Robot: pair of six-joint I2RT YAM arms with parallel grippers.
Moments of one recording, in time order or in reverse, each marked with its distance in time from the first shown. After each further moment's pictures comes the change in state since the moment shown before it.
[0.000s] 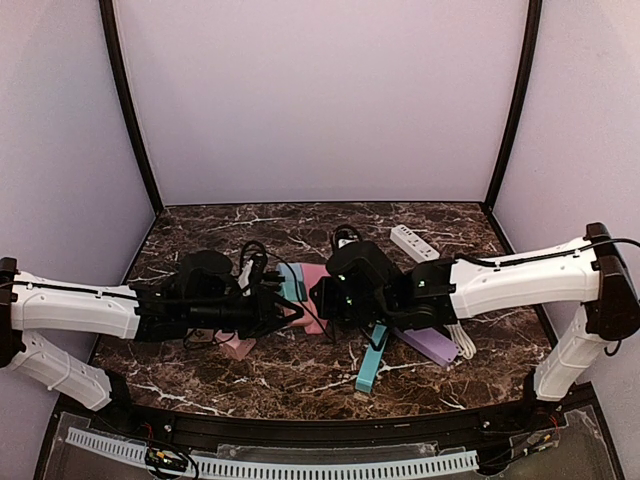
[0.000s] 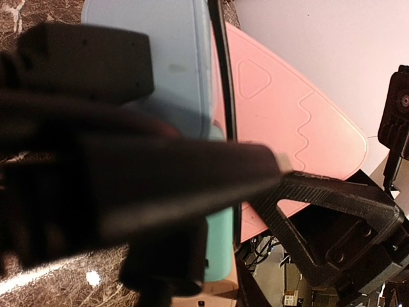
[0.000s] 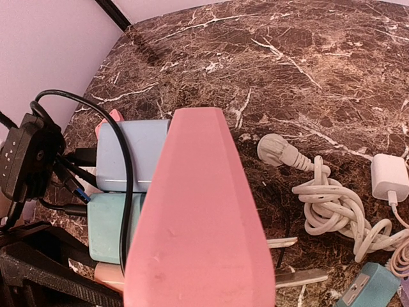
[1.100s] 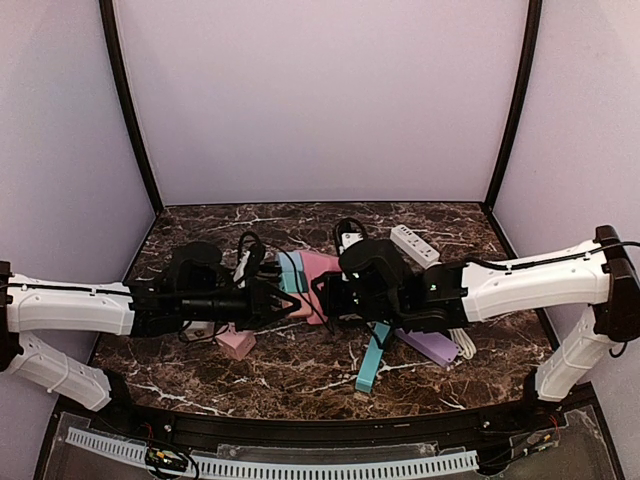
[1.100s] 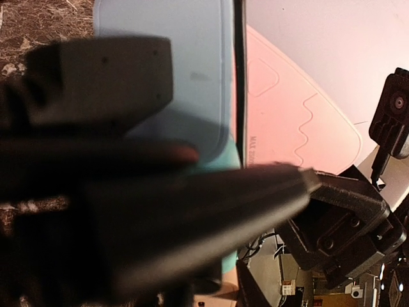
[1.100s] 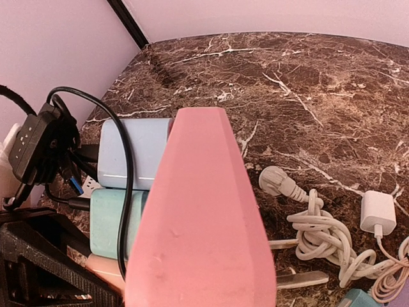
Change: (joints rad) left arm 0.060 -0.032 -0.003 0.027 0.094 0.055; right arm 0.007 -0.058 -0.066 0.119 0.029 -0.137
